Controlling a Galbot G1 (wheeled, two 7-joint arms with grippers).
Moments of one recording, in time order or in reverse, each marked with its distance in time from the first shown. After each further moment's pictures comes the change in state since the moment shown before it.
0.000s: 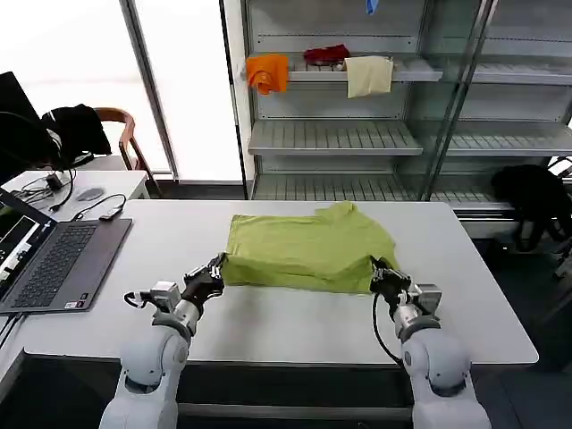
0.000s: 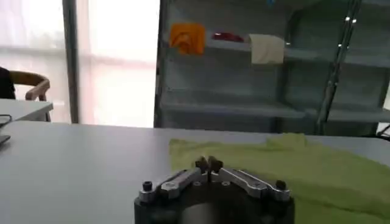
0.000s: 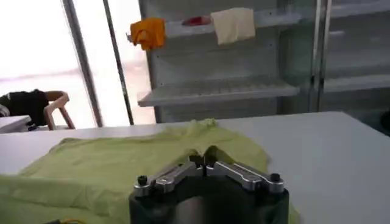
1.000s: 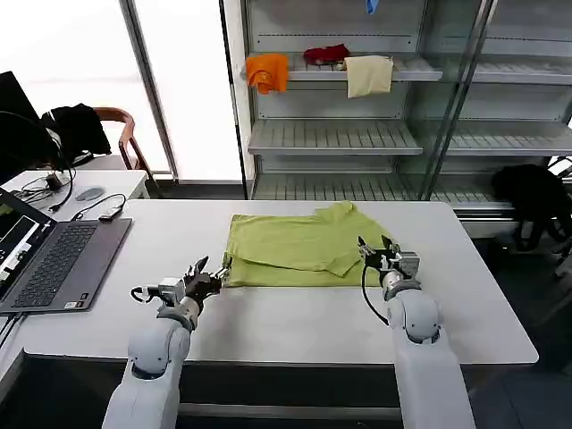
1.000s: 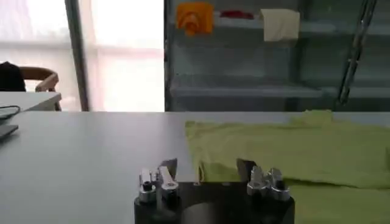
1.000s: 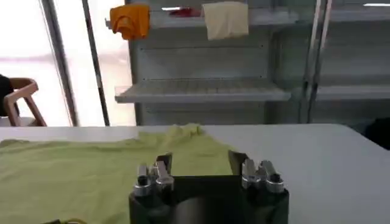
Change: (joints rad) left arm -0.019 0.022 0.008 0.102 0.060 -0.028 0.015; right arm 0.098 -0.007 0.040 -0.181 -0.093 0.050 -0.017
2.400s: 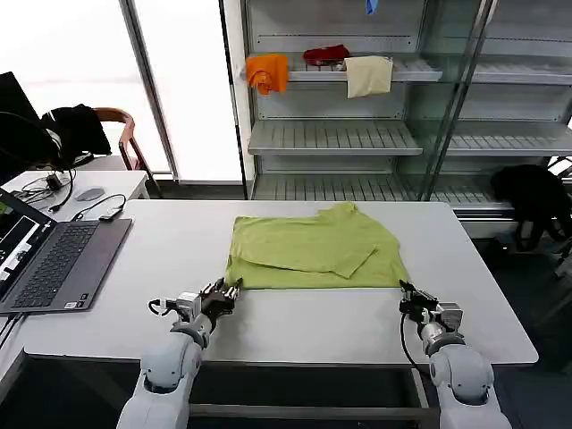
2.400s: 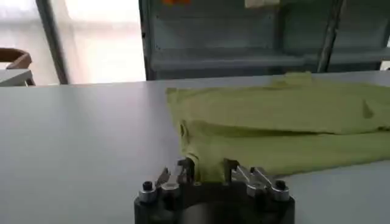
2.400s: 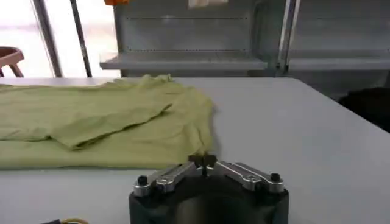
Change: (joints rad) left arm 0.042 -0.020 0.046 0.008 0.086 0.027 0.045; right arm -0.243 -0.099 0.079 0.114 0.077 0.052 -0.045
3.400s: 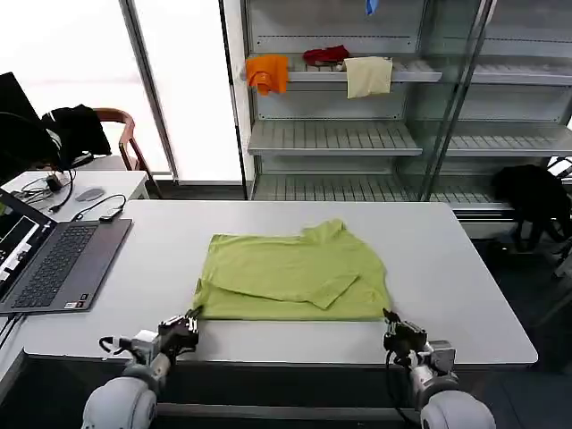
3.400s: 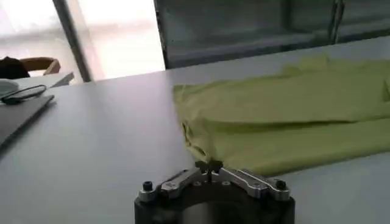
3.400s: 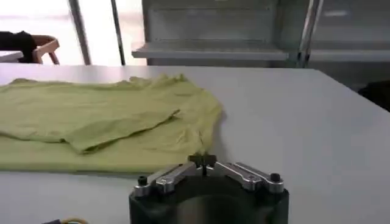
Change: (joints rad) left arm 0.320 0.159 -0.145 -0.270 -0.044 0.002 0.018; right arm -0.329 0.006 -0.131 0.380 -0.012 -0.101 0.104
